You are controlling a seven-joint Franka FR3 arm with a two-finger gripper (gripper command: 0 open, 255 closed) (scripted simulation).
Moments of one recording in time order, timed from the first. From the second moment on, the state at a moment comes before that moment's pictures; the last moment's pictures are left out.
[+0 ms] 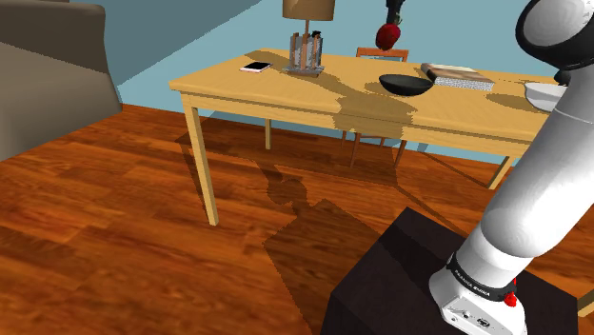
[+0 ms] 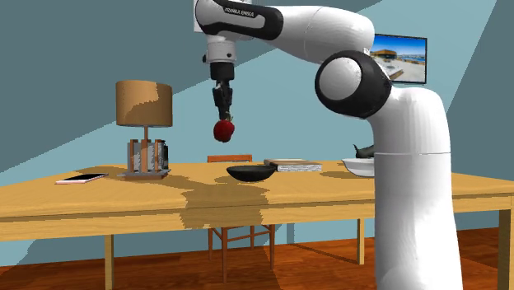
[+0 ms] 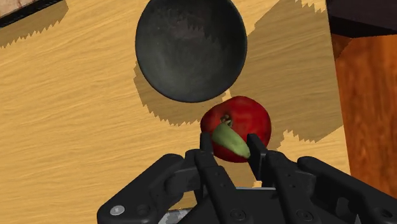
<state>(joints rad) -0.16 0.03 -0.17 -1.11 -0.17 1.27 -0.59</state>
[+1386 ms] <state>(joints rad) -0.29 0.05 -0.27 -1.32 -0.12 1.28 -1.20</state>
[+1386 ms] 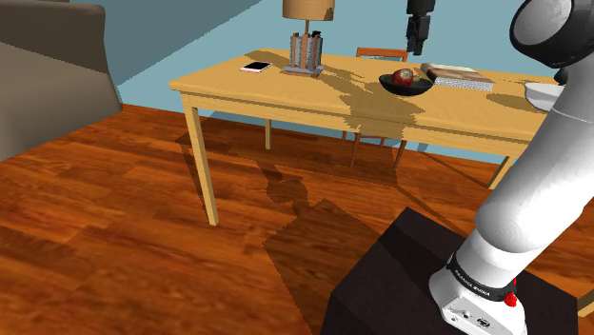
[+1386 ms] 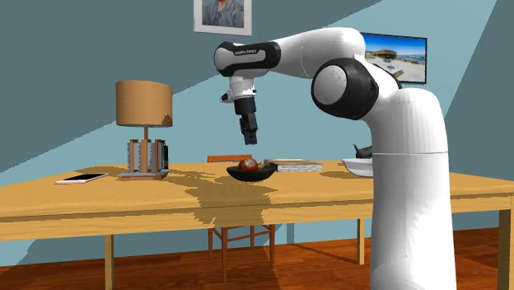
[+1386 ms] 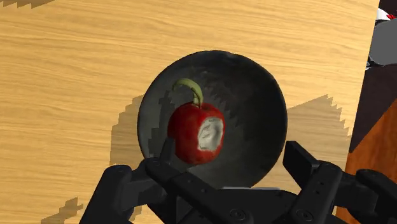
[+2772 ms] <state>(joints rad) -0.29 -0.01 -0.27 -1.56 -0.15 1.59 -1.36</state>
